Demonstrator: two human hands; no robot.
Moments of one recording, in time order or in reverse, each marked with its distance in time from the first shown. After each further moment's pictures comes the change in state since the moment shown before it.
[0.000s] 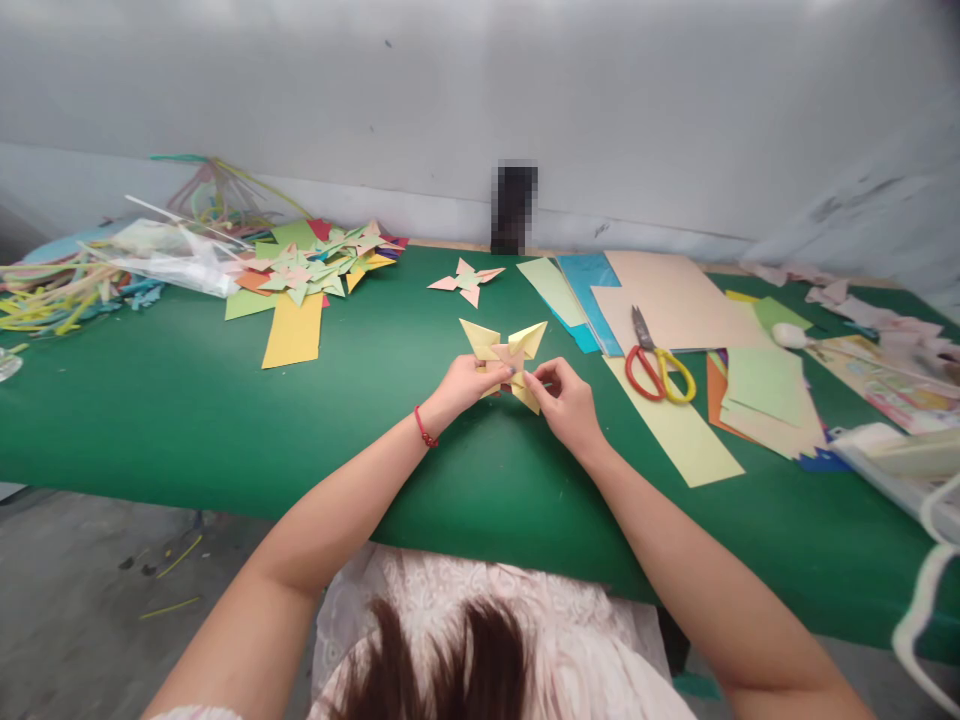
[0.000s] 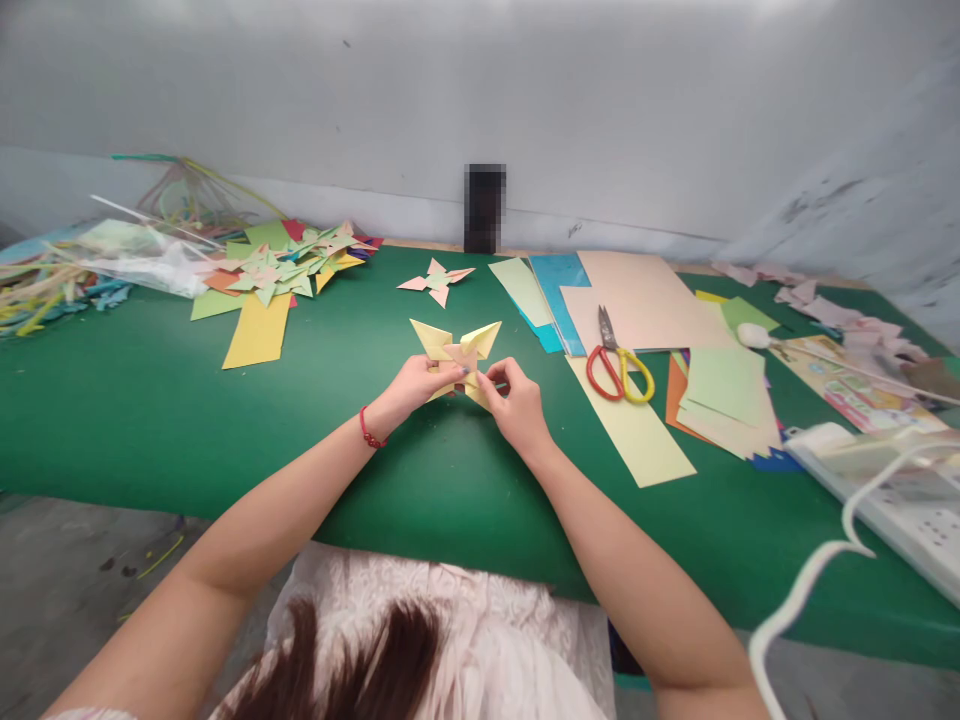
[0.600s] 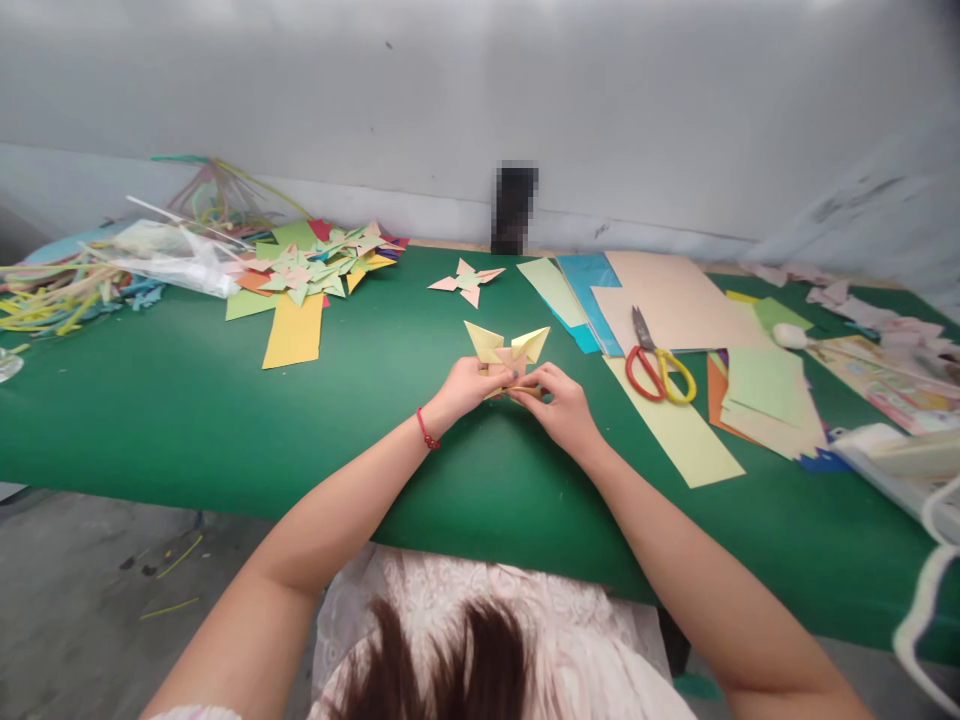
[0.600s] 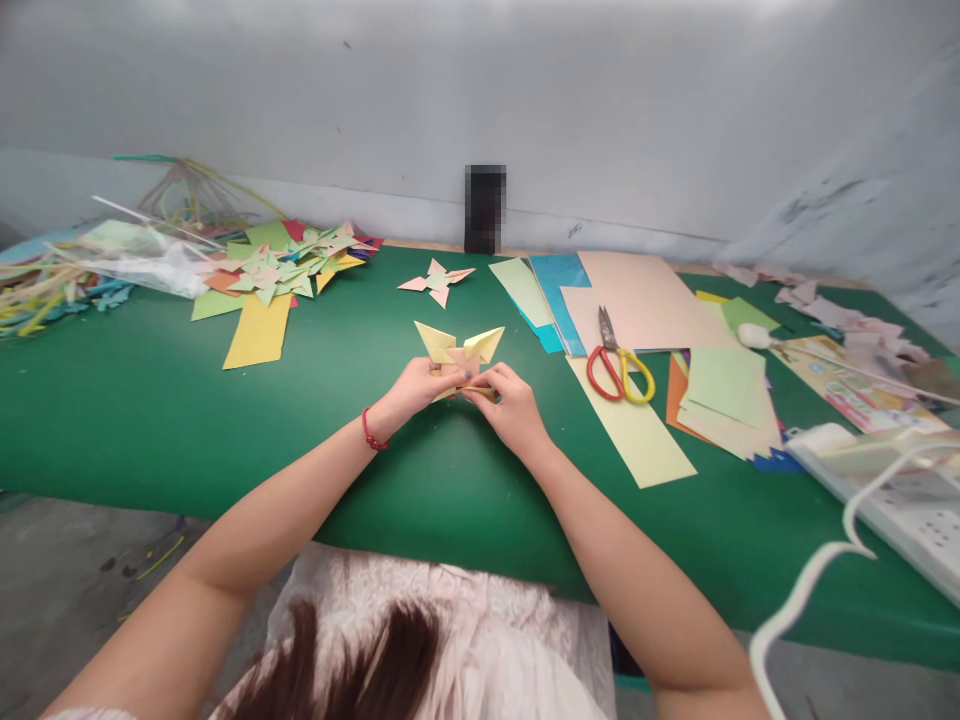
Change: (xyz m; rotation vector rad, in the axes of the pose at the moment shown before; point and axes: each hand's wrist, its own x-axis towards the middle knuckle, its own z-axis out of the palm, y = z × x) left_hand 0.002 -0.006 -0.001 0.123 0.002 0.043; right_hand 0.000 0.001 0.001 -0.048 -0.128 -0.168
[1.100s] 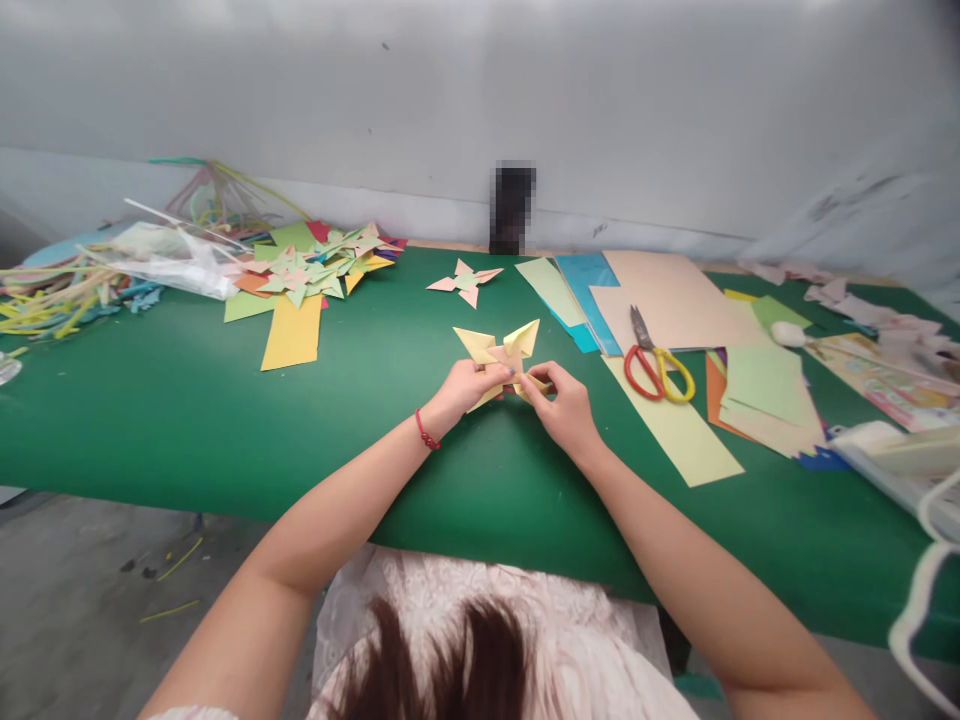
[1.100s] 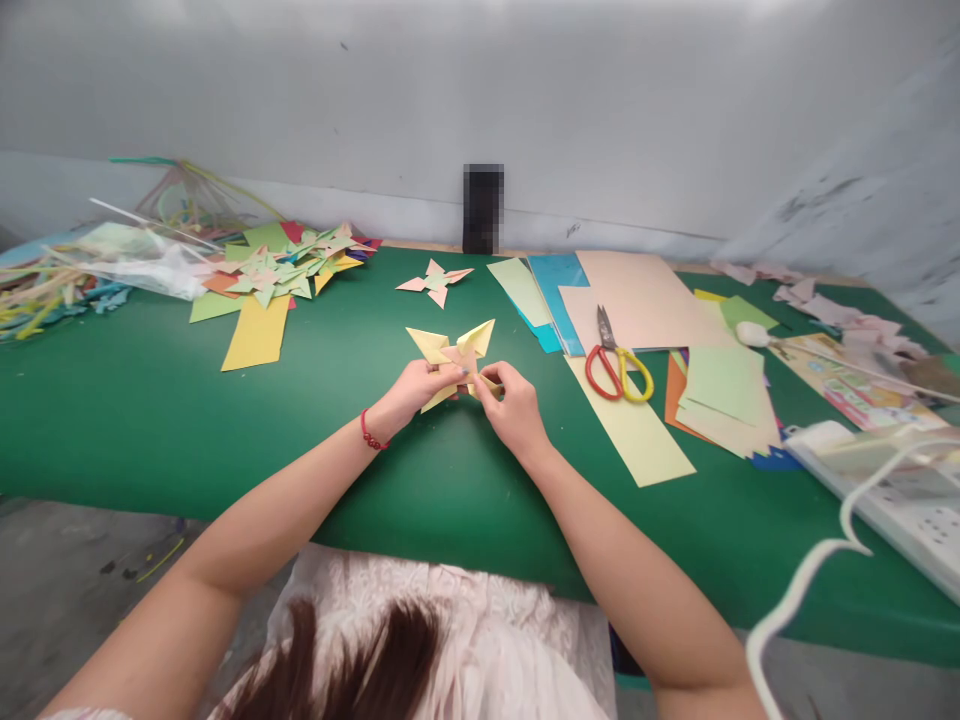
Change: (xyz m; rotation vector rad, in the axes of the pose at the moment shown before) left_hand -0.003 0.001 0.005 -0.261 -0.001 -0.131; right_hand -0.001 -0.004 0.000 -0.048 0.103 0.099
